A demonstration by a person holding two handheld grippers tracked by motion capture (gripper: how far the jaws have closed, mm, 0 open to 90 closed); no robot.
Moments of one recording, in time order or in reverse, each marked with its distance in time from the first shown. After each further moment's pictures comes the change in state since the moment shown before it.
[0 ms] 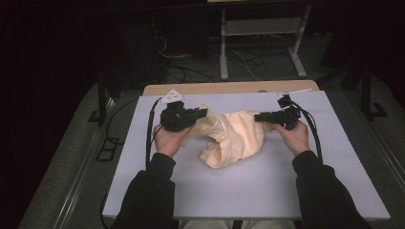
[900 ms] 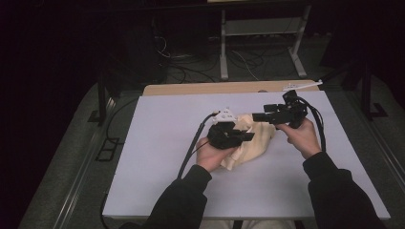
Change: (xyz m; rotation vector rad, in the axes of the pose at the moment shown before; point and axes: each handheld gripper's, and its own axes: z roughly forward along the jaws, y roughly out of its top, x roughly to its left) left arm -0.083 -0.028 0.090 0.132 -0.249 0.084; right arm 0.049 0.015 -0.042 -0.068 0.112 -0.128
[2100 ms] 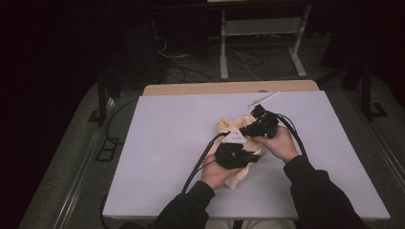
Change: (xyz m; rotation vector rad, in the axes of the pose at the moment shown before) left arm -0.023 -0.039 0.021 0.079 -0.061 0.027; right arm 0.023 -0.016 0.072 0.301 0.078 -0.093
